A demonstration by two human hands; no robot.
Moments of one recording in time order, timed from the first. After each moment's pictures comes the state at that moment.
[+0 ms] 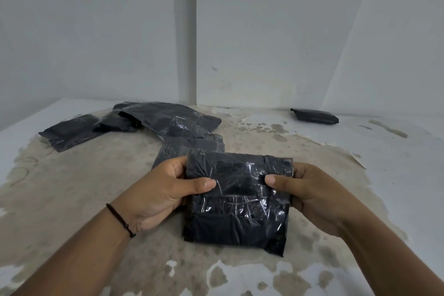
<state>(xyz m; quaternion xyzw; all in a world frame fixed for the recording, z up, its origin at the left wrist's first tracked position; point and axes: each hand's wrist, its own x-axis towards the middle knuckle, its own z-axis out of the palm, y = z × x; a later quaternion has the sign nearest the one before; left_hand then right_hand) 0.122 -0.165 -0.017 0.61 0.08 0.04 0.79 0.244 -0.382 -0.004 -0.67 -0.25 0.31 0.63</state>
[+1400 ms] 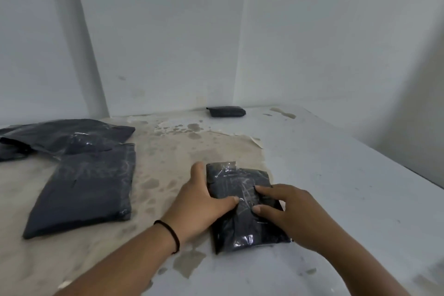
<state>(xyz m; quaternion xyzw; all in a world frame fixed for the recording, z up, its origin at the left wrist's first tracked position) 0.195 -0.331 -0.036 0.86 0.06 0.05 0.50 0.214 -0.525 -0.018 -0.94 -0.16 0.04 0.28</state>
